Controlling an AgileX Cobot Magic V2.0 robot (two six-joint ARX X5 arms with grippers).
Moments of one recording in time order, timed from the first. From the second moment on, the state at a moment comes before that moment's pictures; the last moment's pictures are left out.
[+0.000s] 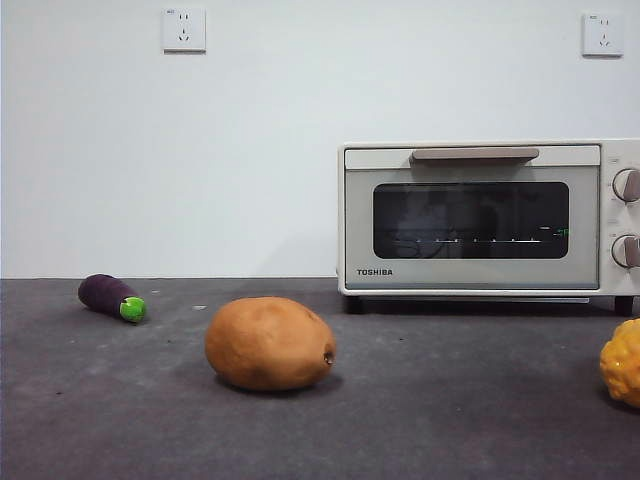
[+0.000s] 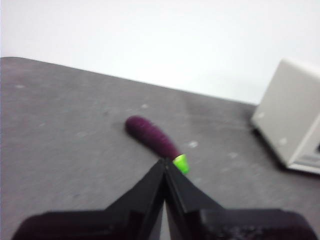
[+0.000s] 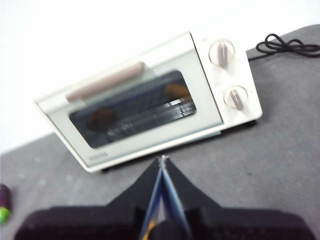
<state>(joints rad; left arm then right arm) 0.01 0.06 0.15 -0.15 0.06 -0.27 0.07 0.01 0.16 -0.20 -0.02 0.40</state>
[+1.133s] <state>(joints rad) -0.07 0.88 0.74 0.10 0.65 -0.81 0.07 0.25 0.72 -0.53 -0.12 0.57</state>
